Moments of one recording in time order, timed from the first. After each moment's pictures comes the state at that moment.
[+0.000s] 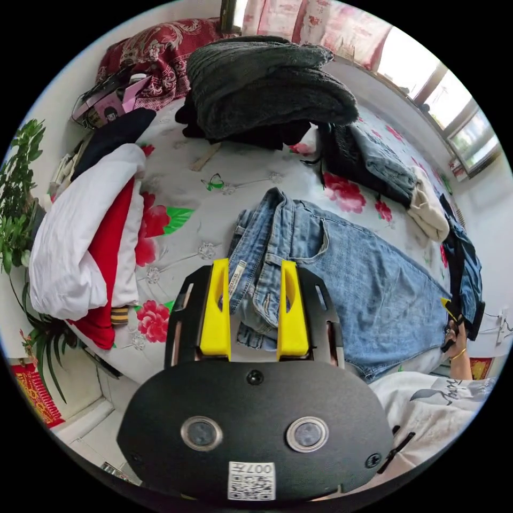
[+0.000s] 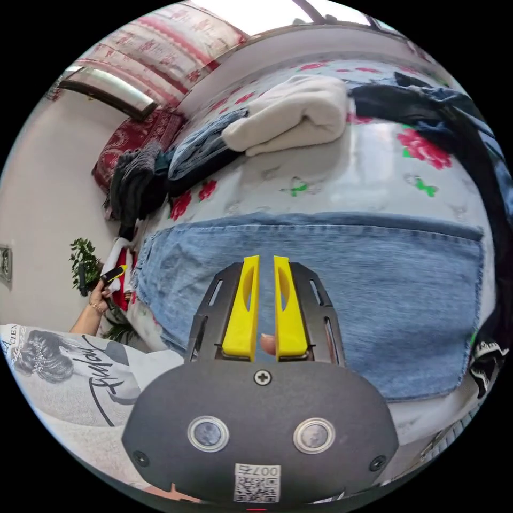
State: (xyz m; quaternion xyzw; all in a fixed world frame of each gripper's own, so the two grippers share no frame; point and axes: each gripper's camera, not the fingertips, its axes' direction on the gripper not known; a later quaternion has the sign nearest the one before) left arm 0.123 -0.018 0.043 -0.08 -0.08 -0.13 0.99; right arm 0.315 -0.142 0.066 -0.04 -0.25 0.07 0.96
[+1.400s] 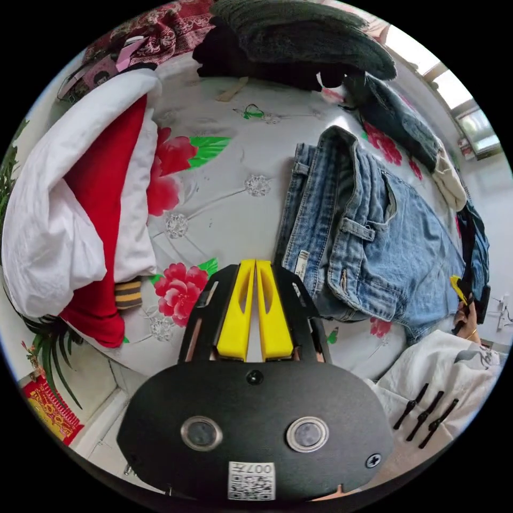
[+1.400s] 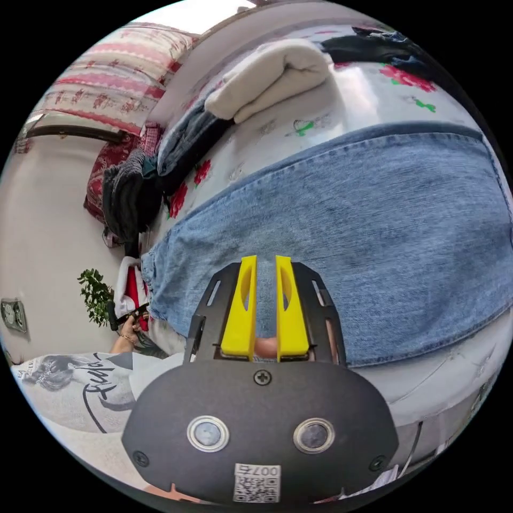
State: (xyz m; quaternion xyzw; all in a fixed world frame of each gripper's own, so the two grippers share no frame) left arm 0.013 0.058 0.100 -0.13 -0.06 -0.12 0.98; right arm 0.381 -0.089 0.038 -0.04 -0.26 0.20 0.94
